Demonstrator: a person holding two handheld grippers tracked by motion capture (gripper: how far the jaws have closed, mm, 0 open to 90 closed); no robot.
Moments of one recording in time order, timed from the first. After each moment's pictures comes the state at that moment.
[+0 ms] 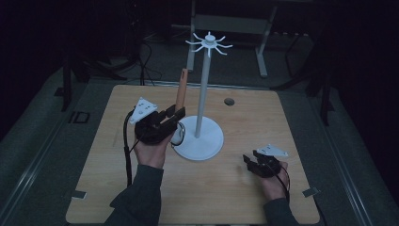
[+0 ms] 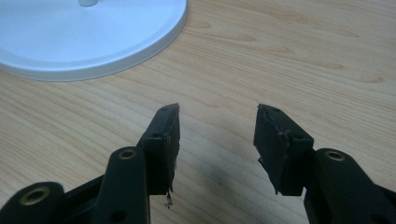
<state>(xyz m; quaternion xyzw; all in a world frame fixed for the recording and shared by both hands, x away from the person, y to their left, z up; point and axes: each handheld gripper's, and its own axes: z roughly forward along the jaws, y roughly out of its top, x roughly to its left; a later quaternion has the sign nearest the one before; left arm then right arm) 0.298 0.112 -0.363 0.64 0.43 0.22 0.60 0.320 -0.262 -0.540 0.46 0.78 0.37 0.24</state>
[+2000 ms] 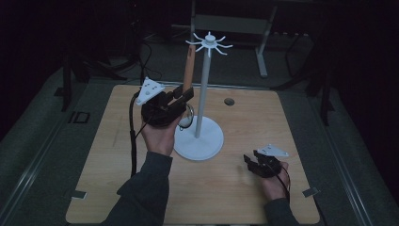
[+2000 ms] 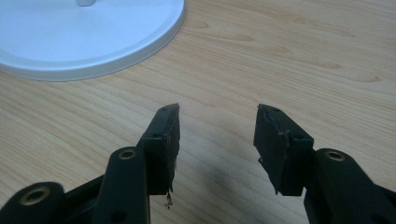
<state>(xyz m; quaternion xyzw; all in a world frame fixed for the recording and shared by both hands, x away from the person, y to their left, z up) 0.315 0.092 -0.318 0.62 0.42 0.24 0.62 0.320 -0.263 -0.540 0.46 0.77 0.37 0.24</state>
